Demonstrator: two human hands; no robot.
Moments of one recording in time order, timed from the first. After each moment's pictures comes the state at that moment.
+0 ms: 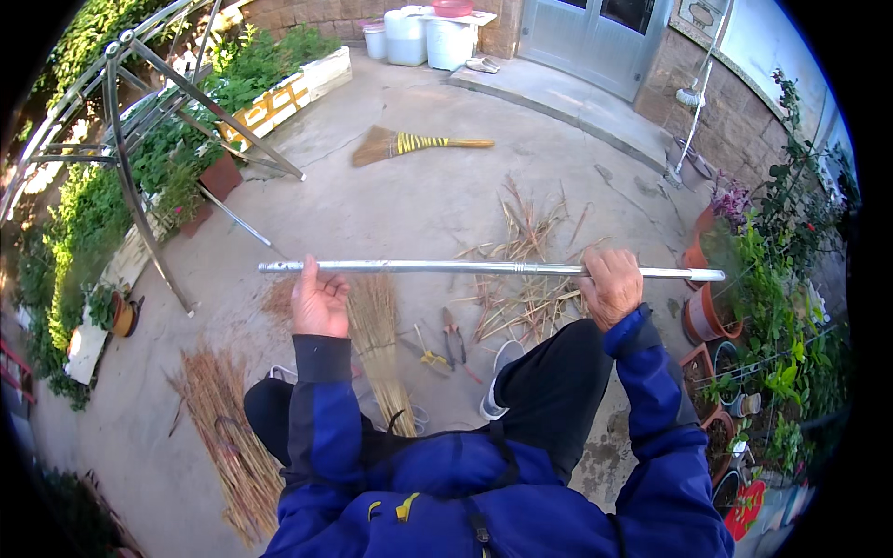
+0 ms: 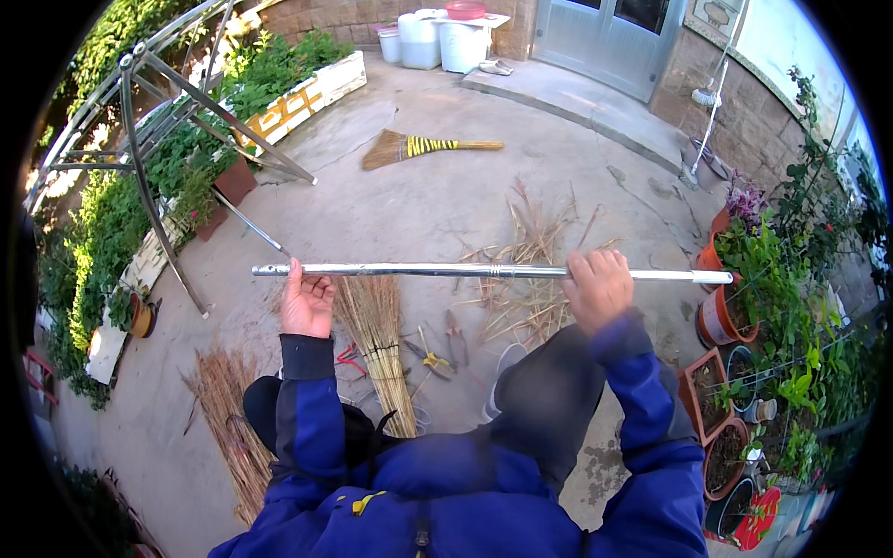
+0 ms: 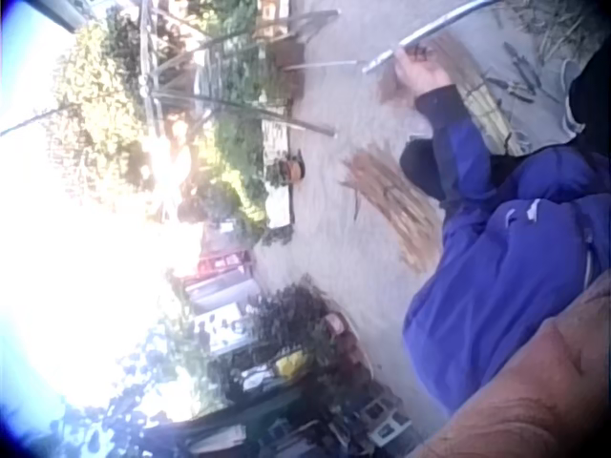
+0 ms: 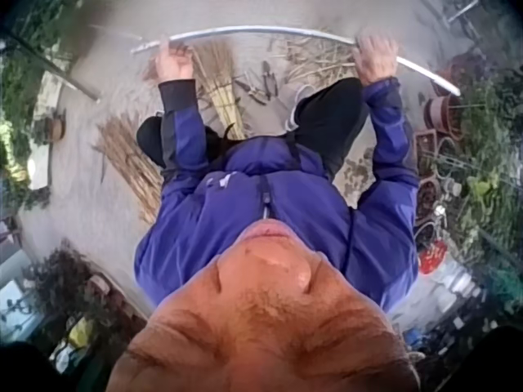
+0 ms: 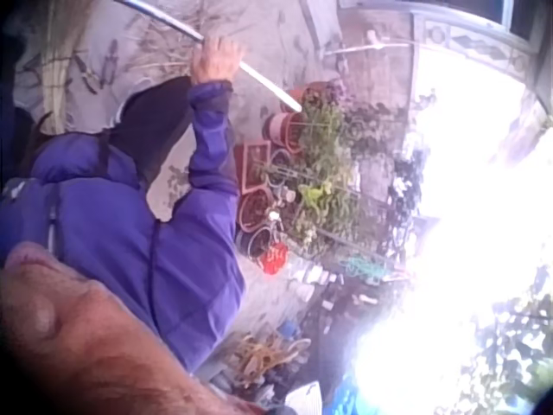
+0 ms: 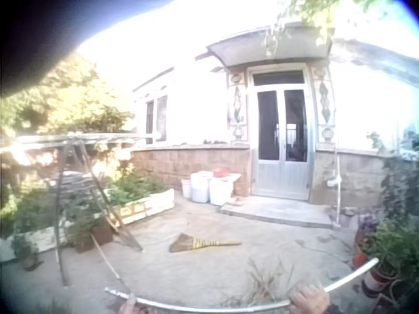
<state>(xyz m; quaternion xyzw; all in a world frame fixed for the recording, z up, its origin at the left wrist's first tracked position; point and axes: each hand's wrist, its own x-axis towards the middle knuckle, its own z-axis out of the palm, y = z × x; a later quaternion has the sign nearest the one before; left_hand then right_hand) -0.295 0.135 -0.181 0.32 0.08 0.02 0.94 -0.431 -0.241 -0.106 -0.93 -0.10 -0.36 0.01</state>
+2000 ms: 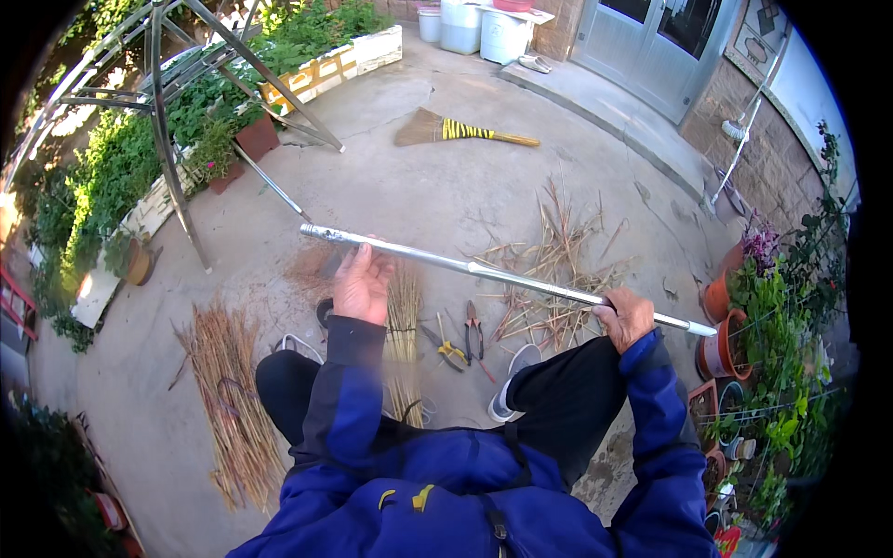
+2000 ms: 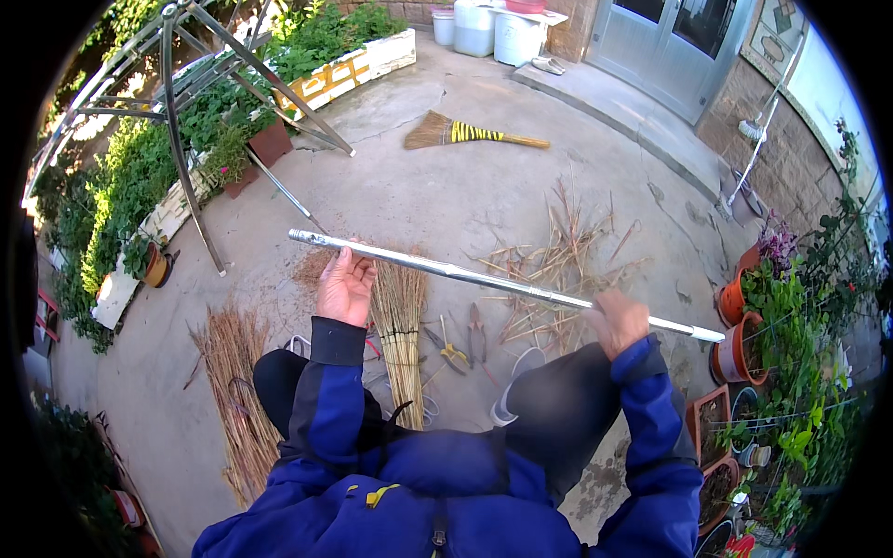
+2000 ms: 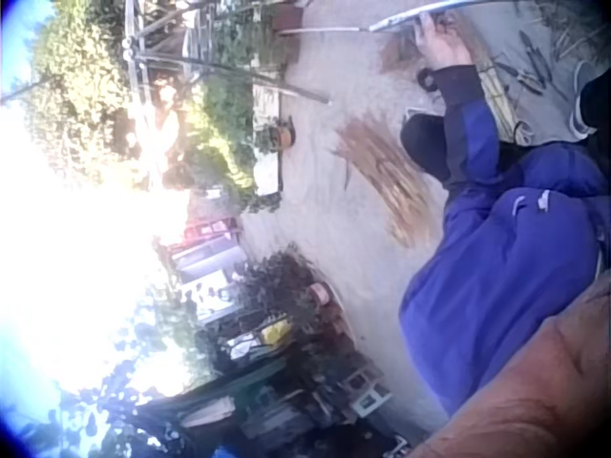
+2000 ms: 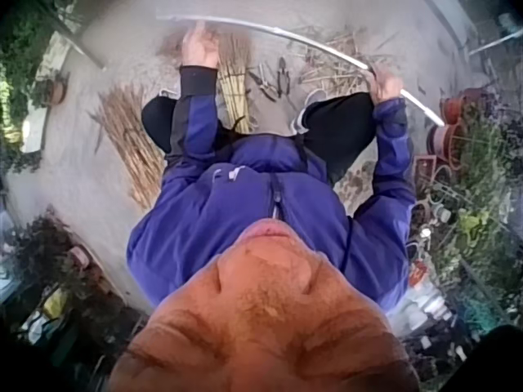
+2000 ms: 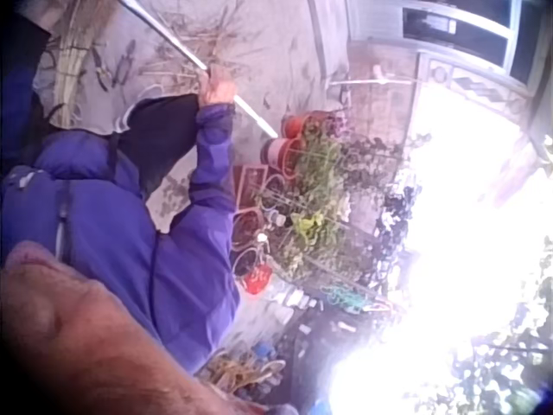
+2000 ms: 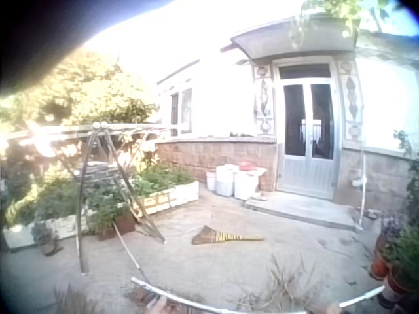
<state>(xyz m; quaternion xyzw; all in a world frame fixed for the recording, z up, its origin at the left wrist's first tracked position) -0.295 0.133 -0.204 0.31 0.03 0.00 0.95 -0.422 -0.251 -0.155 -0.96 -0.09 -0.20 0.17</state>
